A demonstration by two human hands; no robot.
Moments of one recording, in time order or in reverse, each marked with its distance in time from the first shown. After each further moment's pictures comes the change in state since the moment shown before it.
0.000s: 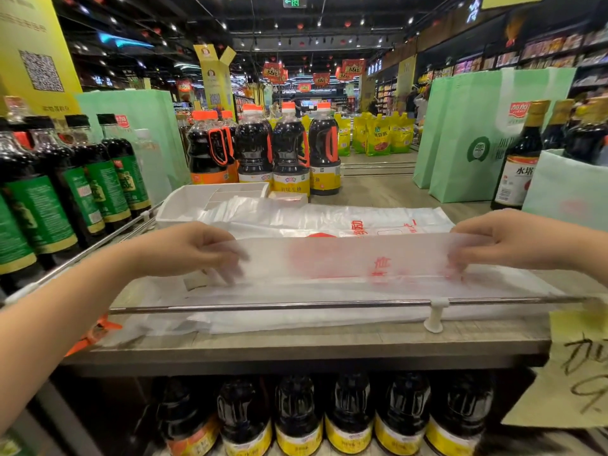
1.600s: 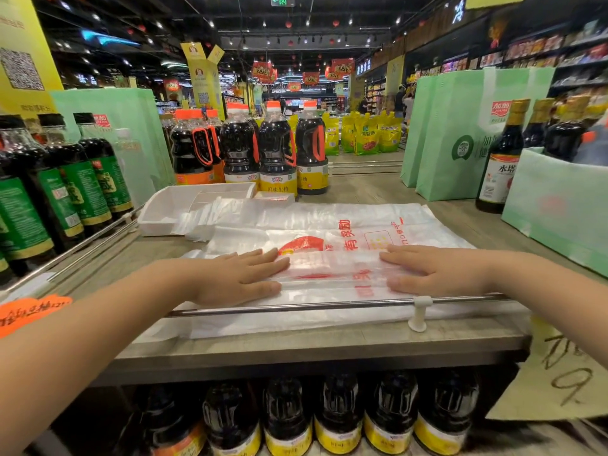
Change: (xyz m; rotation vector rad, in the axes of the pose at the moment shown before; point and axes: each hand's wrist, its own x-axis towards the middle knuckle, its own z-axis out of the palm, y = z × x) left_hand 0.055 0.008 0.055 0.575 -0.306 0.048; right_hand 0.031 -0.016 0.050 -0.160 -0.296 -0.003
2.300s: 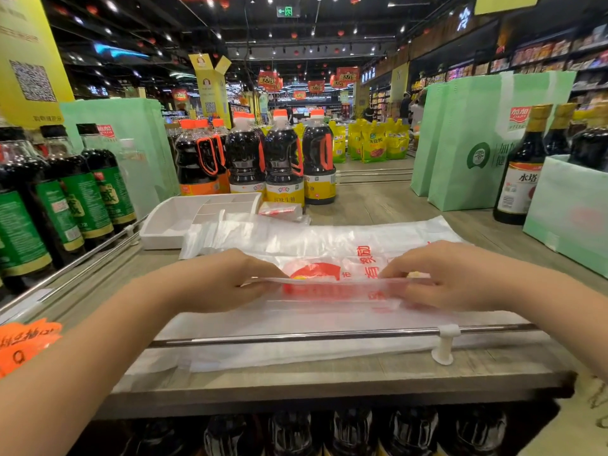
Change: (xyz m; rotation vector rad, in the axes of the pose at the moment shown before) left_hand -0.013 -0.006 -0.019 -0.062 0.344 0.118; right_hand 0.007 -0.017 -0.009 -0.020 0.337 -0.234
